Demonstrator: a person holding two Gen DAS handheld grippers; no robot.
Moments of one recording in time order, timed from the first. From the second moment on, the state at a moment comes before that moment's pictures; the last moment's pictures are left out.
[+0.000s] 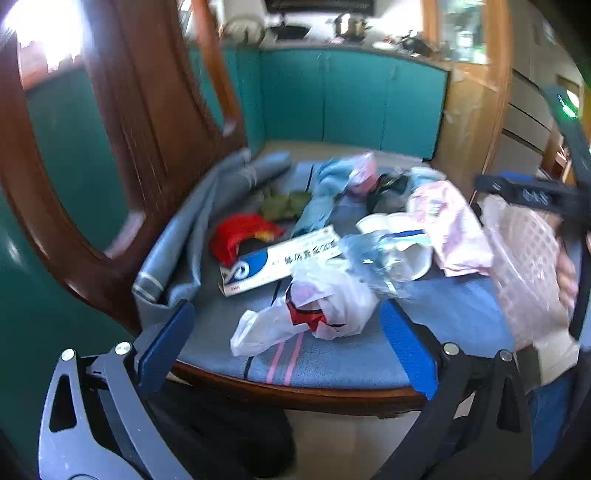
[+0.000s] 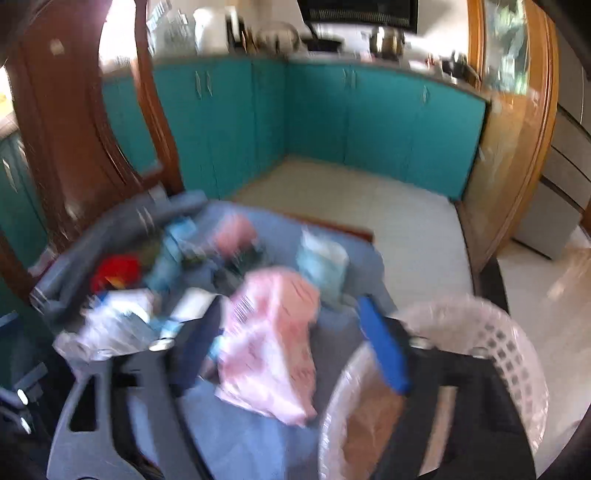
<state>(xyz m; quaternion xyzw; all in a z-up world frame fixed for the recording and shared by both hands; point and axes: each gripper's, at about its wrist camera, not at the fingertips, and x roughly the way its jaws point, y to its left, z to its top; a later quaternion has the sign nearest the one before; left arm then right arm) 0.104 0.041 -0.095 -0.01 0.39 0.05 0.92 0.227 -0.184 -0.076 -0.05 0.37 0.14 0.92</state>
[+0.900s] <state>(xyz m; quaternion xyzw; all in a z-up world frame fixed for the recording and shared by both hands) 0.125 -0.003 -0.098 0.07 0.41 0.09 0.91 0.239 -0.115 -0.142 -0.15 0.41 0.18 0.88</state>
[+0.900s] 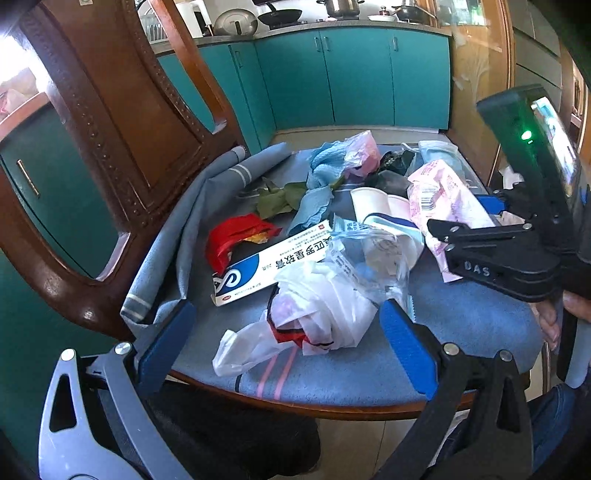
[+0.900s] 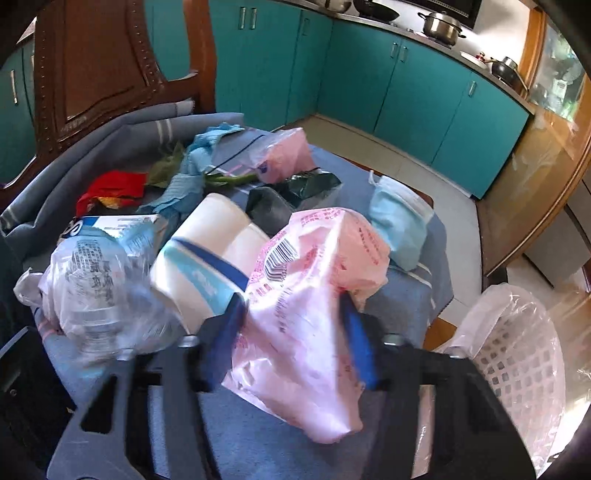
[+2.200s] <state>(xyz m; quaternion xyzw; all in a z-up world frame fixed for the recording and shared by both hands) 0.127 0.027 -0.102 0.00 0.42 0.08 0.90 0.214 -0.143 -0.105 -0.09 0.39 0.21 0.89</state>
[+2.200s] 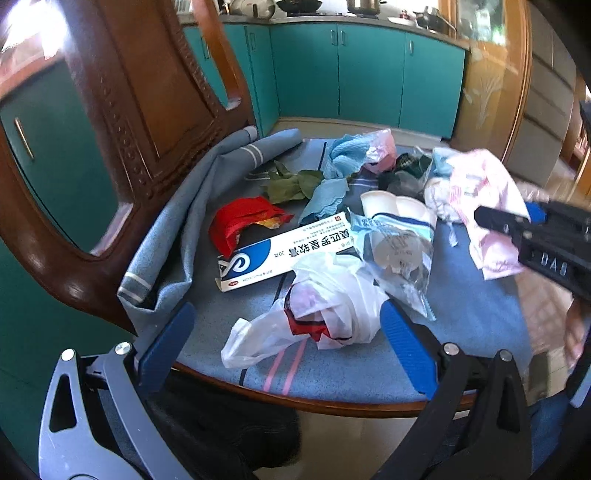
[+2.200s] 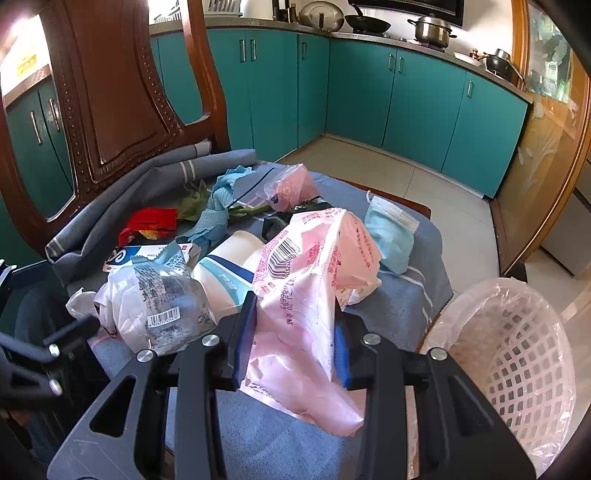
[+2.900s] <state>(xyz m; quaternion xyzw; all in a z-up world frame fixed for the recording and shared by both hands) 0.154 0.015 -0.141 0.04 0.47 0.04 0.88 0.217 -0.157 -0.104 -0.07 0.39 0.19 0.90</state>
